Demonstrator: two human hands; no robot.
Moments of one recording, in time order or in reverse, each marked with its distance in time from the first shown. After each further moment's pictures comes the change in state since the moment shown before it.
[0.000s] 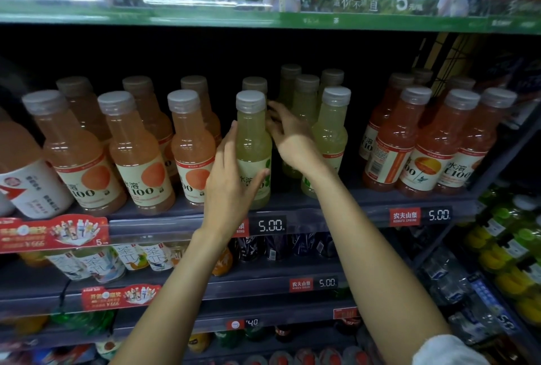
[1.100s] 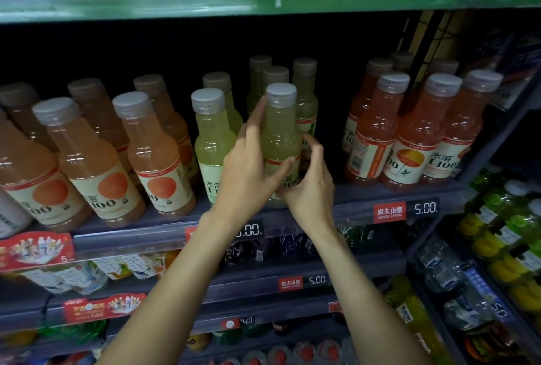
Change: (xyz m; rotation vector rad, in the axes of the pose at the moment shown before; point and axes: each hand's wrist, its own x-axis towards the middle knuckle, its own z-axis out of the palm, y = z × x) left_hand 0.031 0.060 0.031 -0.122 -0.178 0.108; right_hand -0.081 0.064 -0.008 0.068 0.367 0.044
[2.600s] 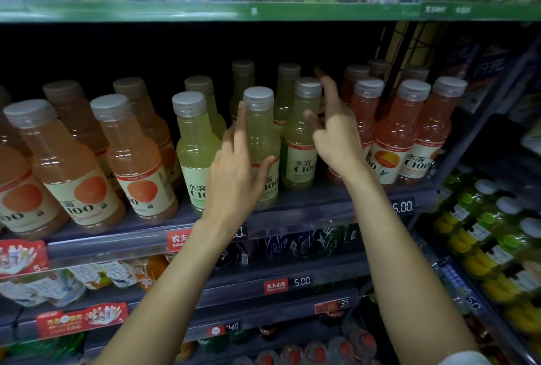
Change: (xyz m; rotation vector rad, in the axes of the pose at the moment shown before) left_hand -0.005 0.009 0.012 0.229 0.056 -0.043; right_hand 0.085 -0.012 -0.066 -0.247 -0.017 -0.190
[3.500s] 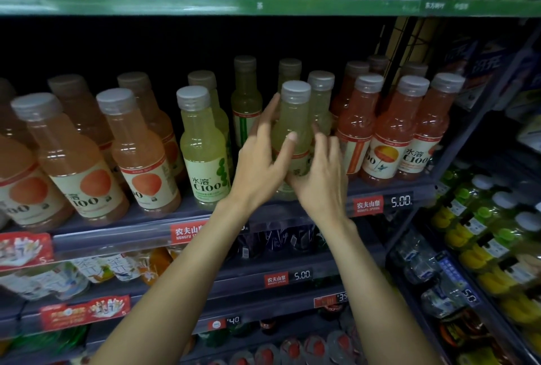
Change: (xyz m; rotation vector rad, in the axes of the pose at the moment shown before) left_hand 0.013 0.016 0.016 -0.532 -0.065 0.016; right_hand -0.076 -0.011 0.029 -0.163 0.092 0.076
